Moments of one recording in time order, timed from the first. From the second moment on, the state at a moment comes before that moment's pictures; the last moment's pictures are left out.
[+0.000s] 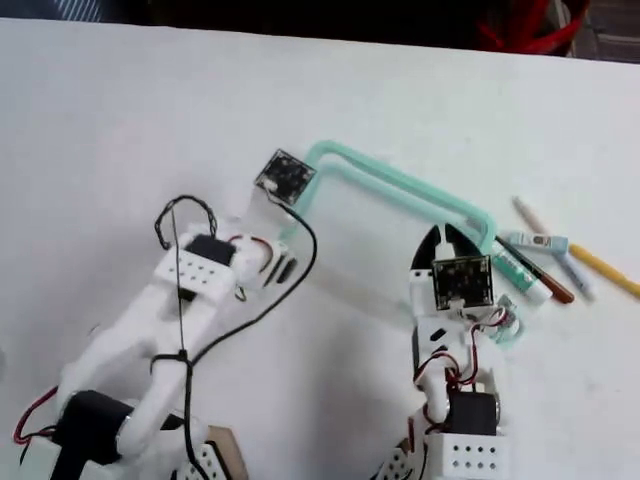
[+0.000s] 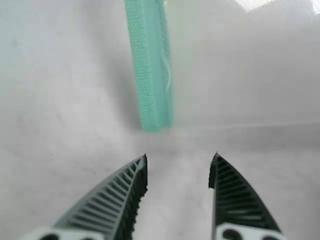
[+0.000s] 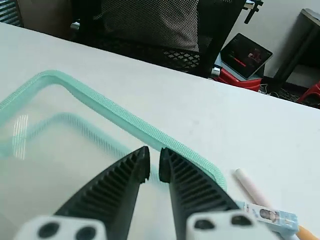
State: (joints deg) left arm 15.5 -16.5 48.2 40.2 -11.6; right arm -1.4 -103.0 96.4 30.5 16.0
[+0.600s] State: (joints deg) left arm 13.1 -16.5 48.2 39.9 -11.6; right arm -4.0 -80.2 65.1 53.4 18.2
